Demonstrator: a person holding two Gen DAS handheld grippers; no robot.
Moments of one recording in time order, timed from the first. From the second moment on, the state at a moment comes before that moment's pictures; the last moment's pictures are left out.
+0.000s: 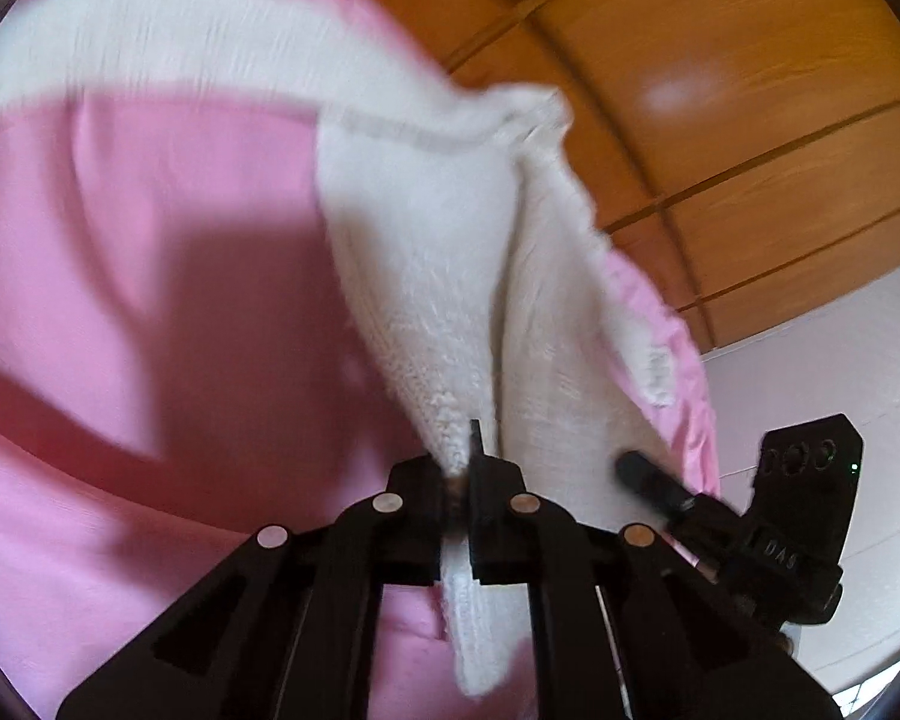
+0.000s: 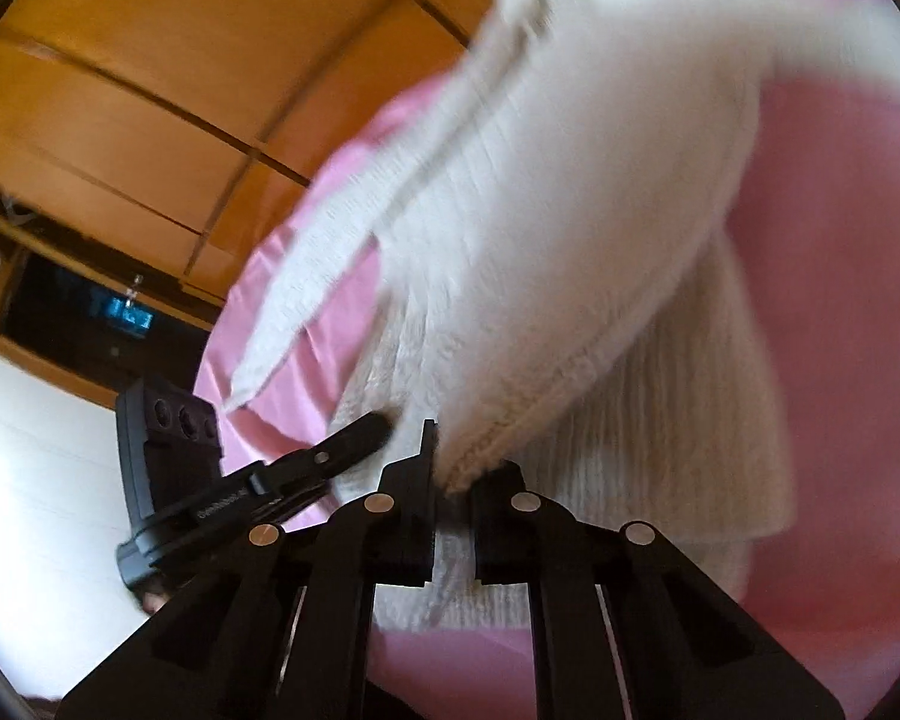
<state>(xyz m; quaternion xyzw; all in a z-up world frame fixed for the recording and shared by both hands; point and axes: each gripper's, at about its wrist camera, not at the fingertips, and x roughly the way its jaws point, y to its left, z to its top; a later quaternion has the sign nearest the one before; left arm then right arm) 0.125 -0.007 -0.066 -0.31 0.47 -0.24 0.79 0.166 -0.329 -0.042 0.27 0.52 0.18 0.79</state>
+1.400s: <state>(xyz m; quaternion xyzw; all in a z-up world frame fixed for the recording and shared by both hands) 0.121 0.206 -0.054 -0.01 0.42 0.13 0.90 0.139 -0.335 -0.038 0.11 0.51 0.09 0.85</state>
